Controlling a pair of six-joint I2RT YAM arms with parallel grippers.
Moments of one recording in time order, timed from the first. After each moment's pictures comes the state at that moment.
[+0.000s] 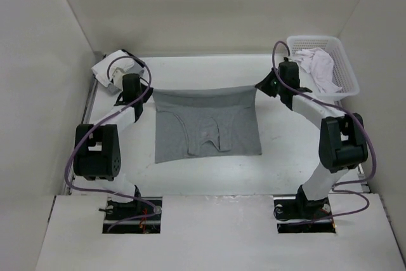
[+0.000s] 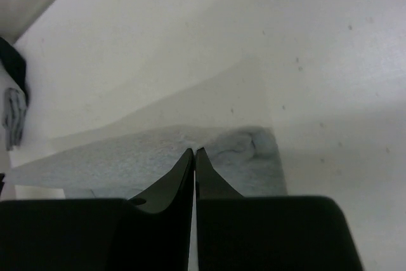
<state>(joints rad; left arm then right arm) -0.05 1.58 0.87 0.20 -0.15 -0.94 0.18 1.66 1.09 0.00 -0.09 0.72</state>
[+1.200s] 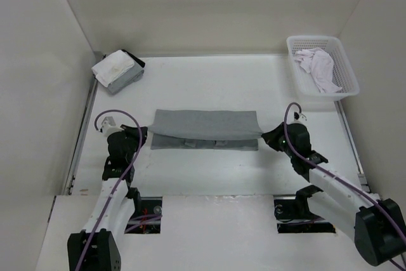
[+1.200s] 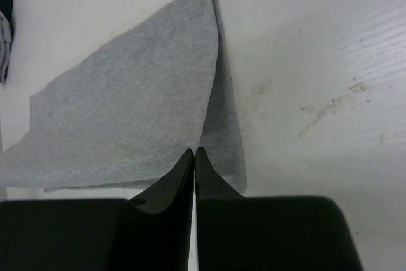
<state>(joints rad) 0.04 0.71 0.18 0.22 0.02 -0.92 0.34 0.89 0.31 0.08 0.05 0.83</state>
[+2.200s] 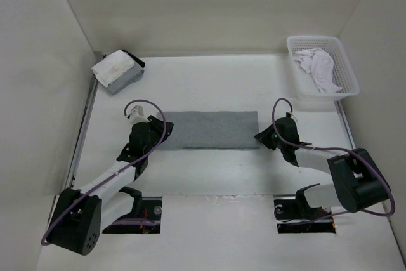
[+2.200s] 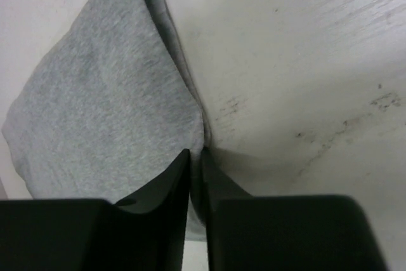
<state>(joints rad) -0.30 0.98 0.25 0.36 -0.06 -0.91 0.33 1.33 0.35 0.30 0.01 0.97</state>
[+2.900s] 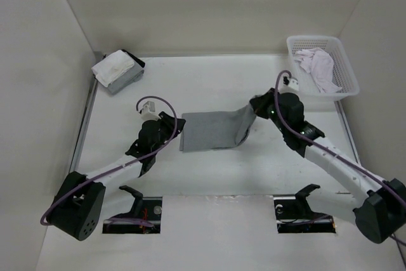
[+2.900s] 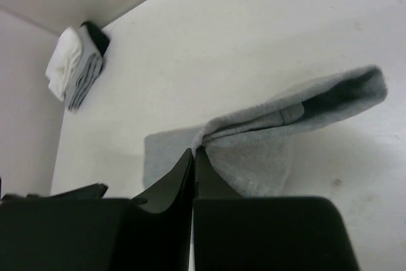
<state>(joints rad) -0.46 1.14 0.31 0.52 -0.09 -0.94 0.45 1.04 0.69 0.05 0.16 0.76</state>
